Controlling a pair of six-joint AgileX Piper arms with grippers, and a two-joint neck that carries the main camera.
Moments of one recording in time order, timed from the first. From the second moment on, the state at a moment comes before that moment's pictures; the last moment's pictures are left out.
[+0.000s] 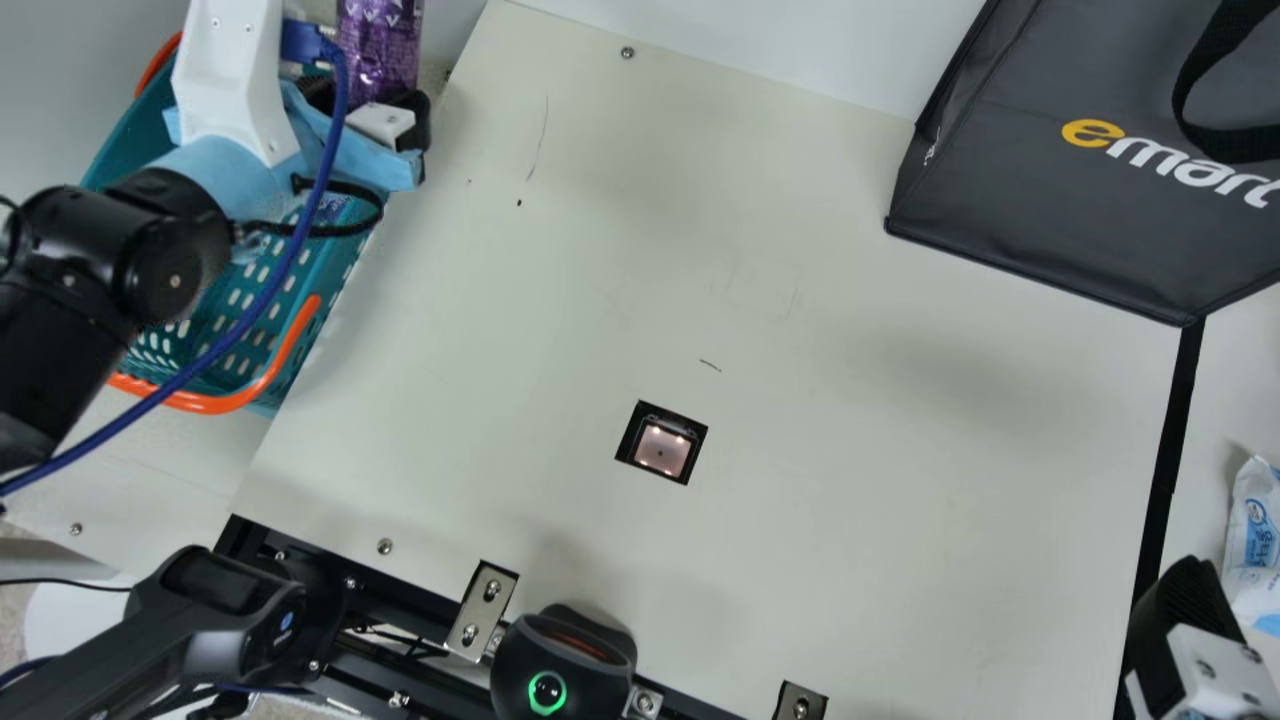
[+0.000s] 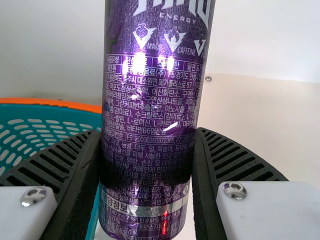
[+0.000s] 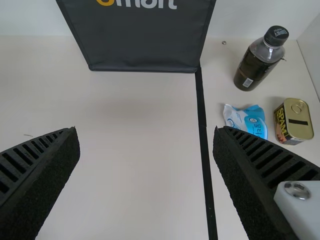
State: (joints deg) left arm -1.3 65.7 -48.1 5.4 22.1 -11.0; right arm 0.7 42.7 -69.8 -0.8 69.5 0.0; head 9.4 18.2
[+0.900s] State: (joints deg) left arm -5.2 63.8 -32.7 12.4 0.0 -18.2; right arm 0.7 42.7 -69.8 -0.8 69.5 0.0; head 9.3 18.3
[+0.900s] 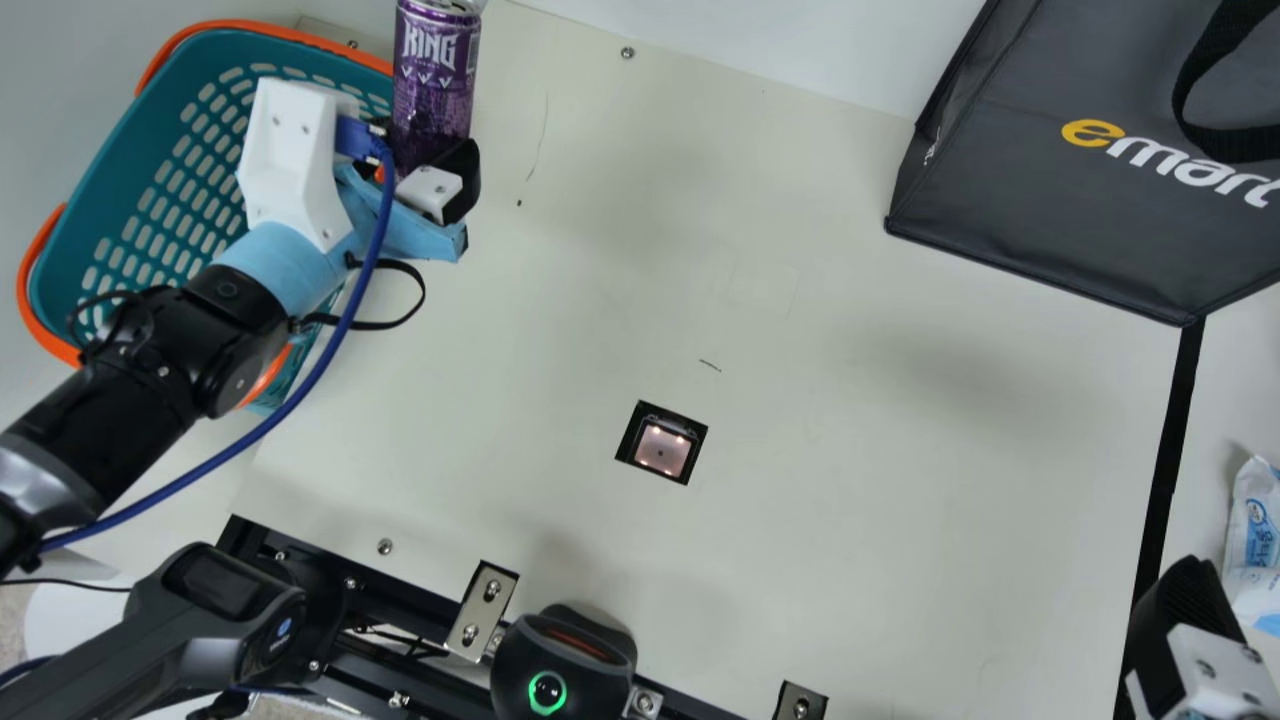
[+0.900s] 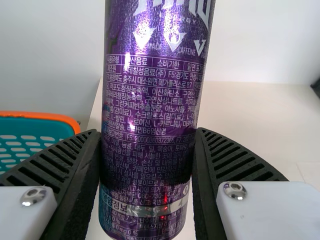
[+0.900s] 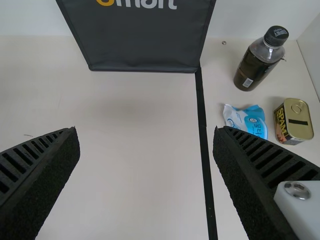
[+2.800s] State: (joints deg) left arm -4.6 67.5 -25.7 0.8 -14.8 -6.4; right arm 0.7 42.7 -69.8 -0.8 69.5 0.0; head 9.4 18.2
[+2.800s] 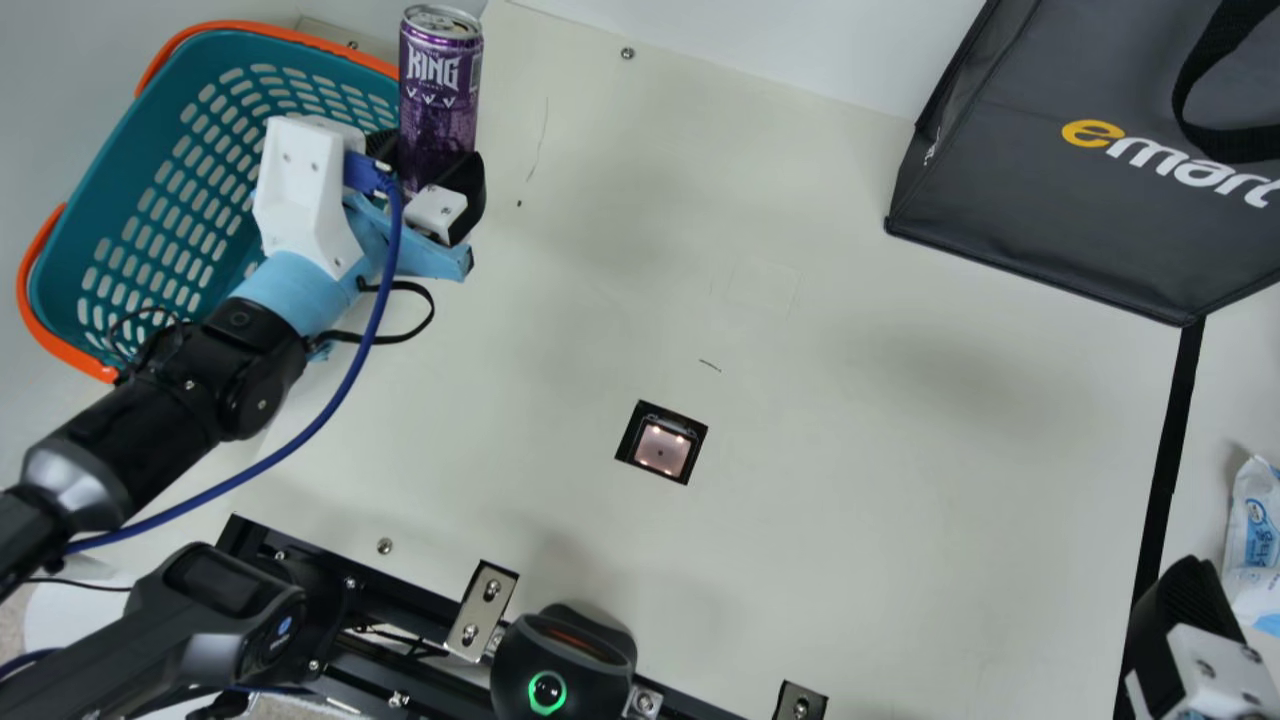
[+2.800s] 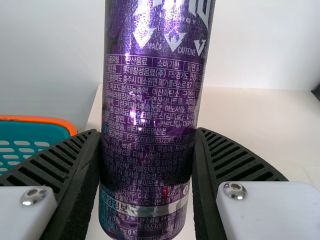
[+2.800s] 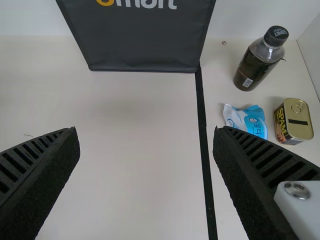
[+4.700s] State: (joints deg) left arm -9.5 103.0 -33.8 -4.5 -51.0 -8.4; right arm 0.7 42.7 -69.8 -0.8 69.5 0.0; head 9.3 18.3
